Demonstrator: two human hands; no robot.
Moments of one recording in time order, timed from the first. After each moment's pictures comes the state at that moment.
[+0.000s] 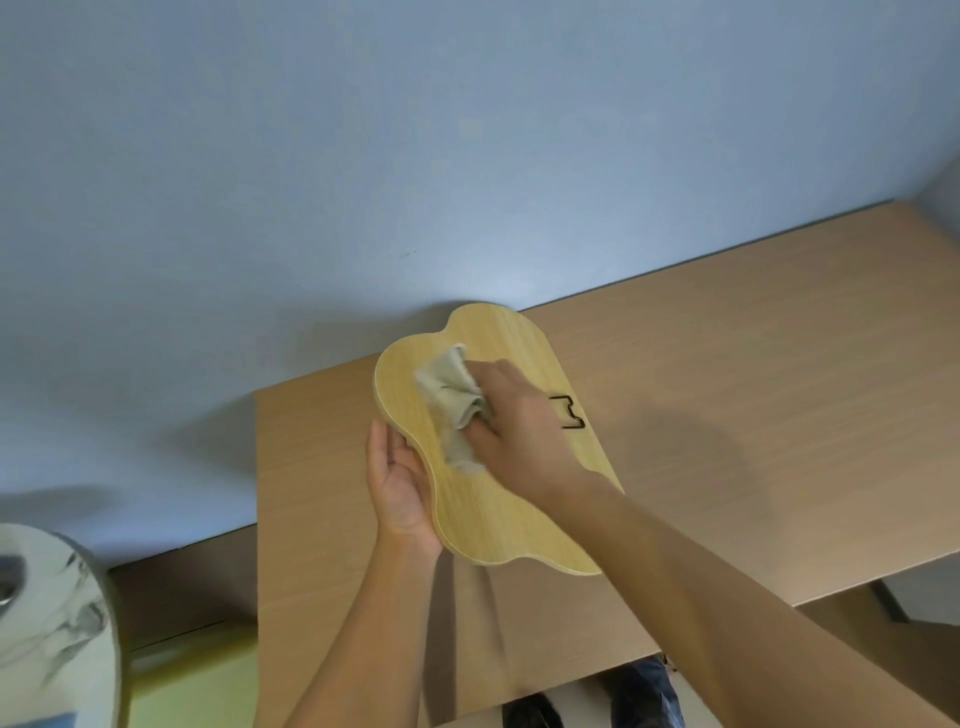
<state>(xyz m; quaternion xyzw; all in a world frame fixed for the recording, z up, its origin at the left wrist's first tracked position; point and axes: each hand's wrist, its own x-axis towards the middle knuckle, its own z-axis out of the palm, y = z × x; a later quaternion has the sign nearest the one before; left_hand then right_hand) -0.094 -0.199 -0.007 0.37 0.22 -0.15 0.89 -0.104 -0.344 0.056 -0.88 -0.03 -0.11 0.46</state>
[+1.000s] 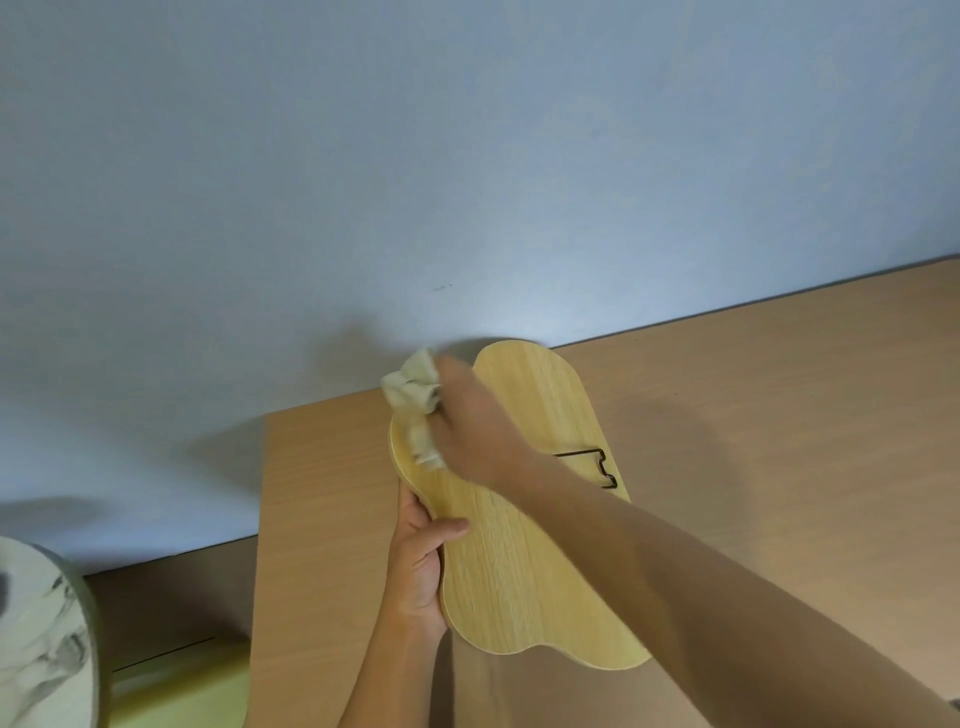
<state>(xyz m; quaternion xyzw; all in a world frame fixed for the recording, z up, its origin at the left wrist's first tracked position) -0.085 -0.178 -0.032 0.46 0.12 -0.21 0.85 0.005 -0.301 0.031 -0.86 -0.07 0.00 0.50</state>
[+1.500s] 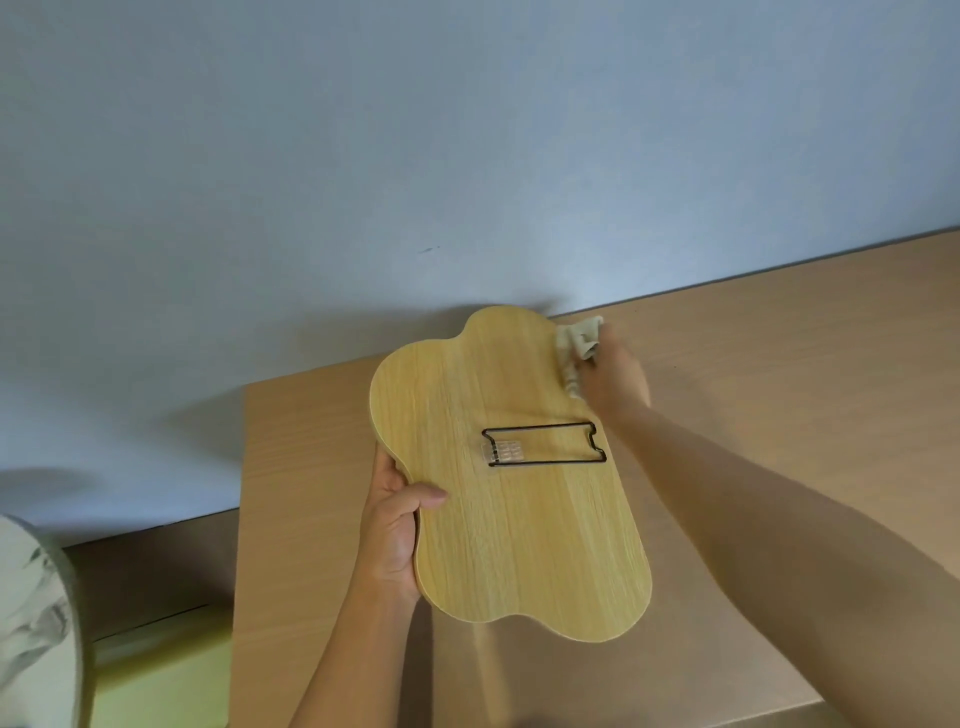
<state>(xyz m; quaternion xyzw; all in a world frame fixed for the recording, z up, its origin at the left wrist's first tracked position) -0.070 -0.175 -0.025 0.48 0.14 -0.20 0.84 0.021 -0.459 -0.074 -0.91 0.25 0.02 0.34</state>
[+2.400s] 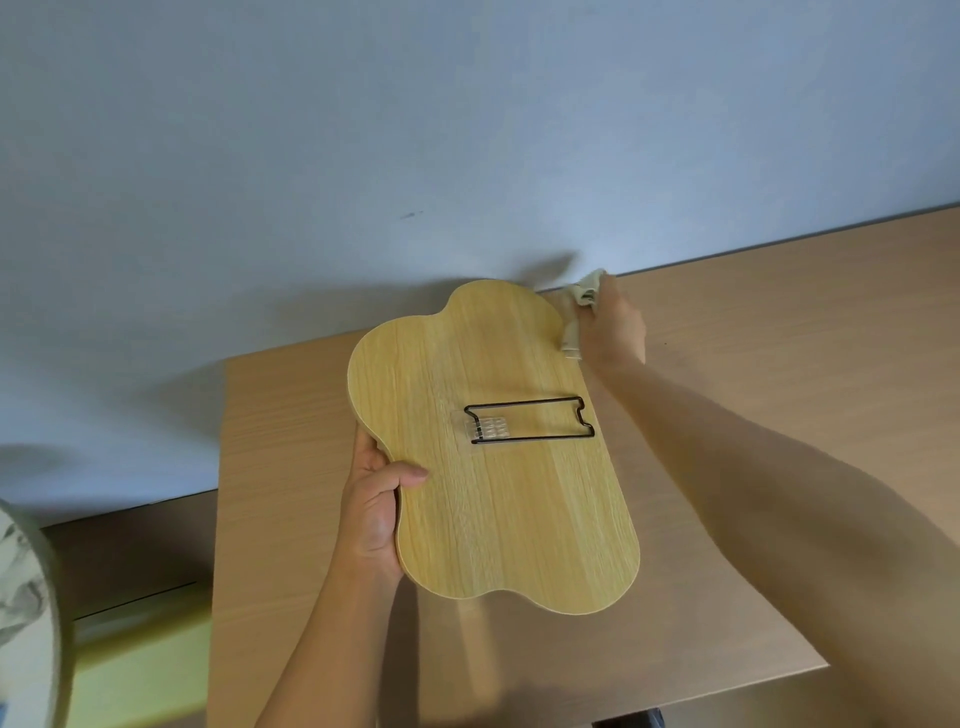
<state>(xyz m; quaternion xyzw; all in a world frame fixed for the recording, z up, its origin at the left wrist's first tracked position) -0.077 -0.176 -0.031 0.48 0.19 -0.19 0.83 0.037 -0.471 -0.065 -0.90 0.25 -0.06 0.35</state>
